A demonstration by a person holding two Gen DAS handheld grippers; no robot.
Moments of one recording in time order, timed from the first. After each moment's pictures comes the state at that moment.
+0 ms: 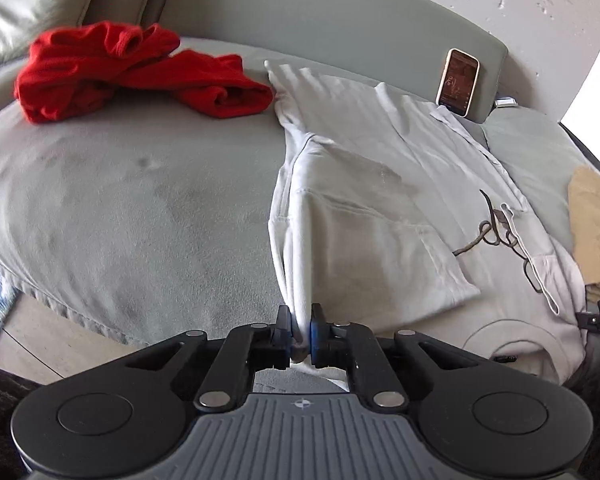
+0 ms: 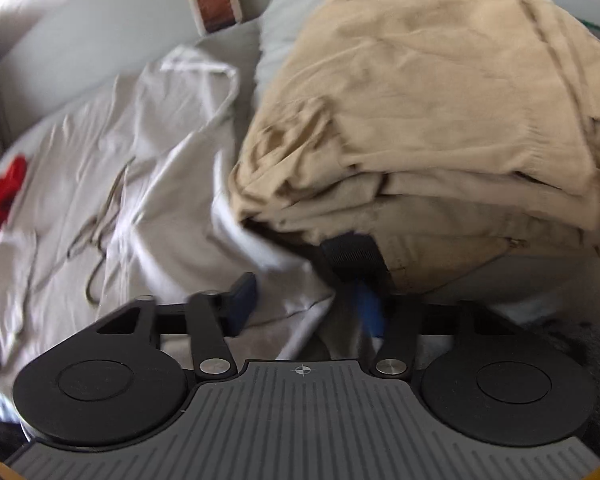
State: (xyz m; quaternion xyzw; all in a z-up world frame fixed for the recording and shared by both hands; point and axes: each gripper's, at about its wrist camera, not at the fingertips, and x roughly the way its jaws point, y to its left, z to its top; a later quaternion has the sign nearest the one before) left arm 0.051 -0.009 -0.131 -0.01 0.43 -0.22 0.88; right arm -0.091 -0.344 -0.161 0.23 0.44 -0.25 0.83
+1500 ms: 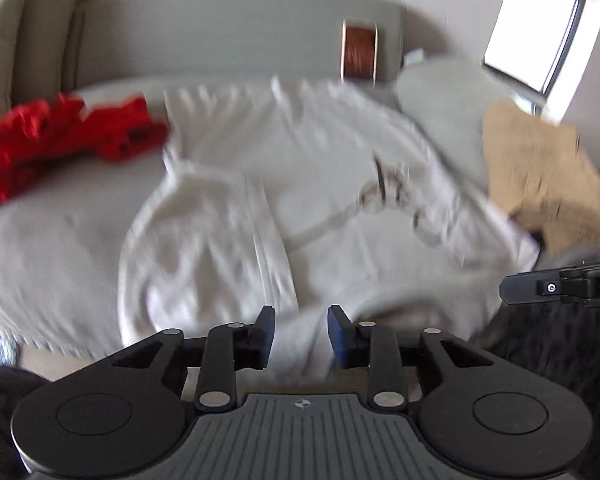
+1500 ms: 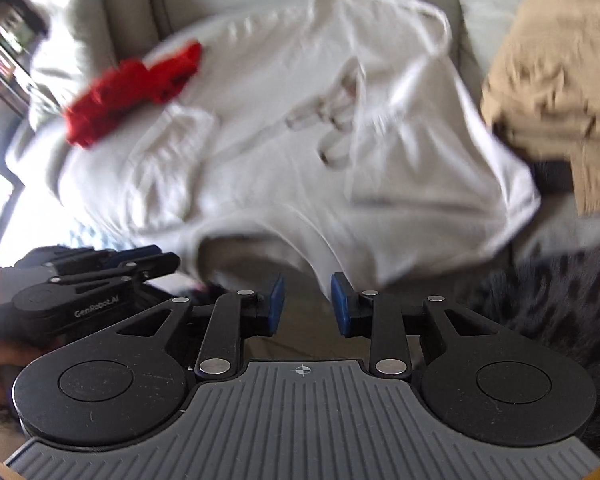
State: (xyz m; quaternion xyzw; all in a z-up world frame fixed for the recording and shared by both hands) left arm -0.010 -0.047 -0.066 0.07 0.40 -0.31 0.86; right arm -0.119 -0.246 -0.107 0.23 0.45 -0.02 0.86
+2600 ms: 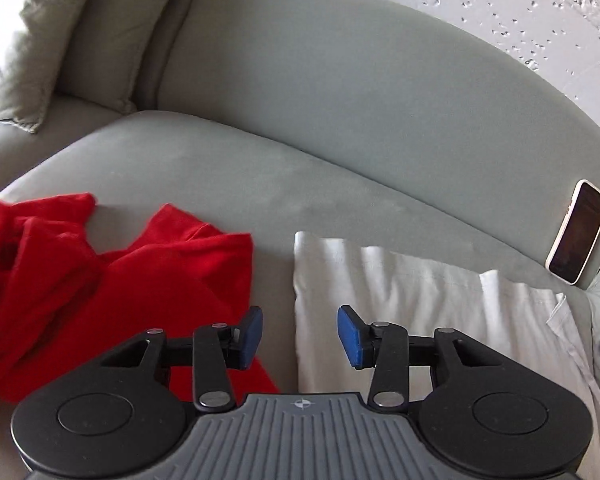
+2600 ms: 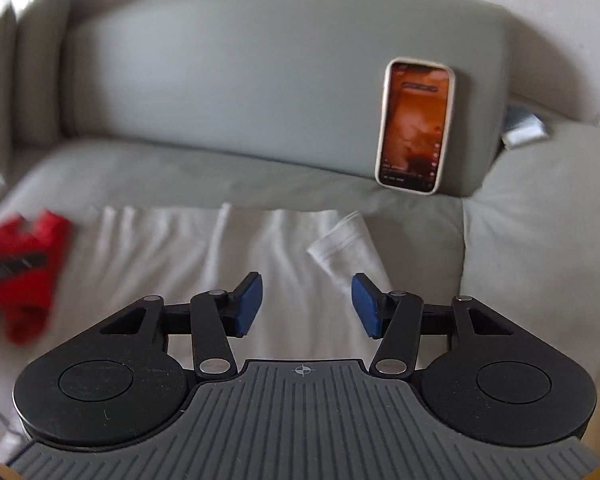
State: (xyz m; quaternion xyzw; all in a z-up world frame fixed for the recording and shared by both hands) left arm 0.350 -0.097 -0.105 -0.04 0.40 -0.15 0.90; right arm 0.245 -0.393 -0.113 0.05 0.43 -0.12 0.90
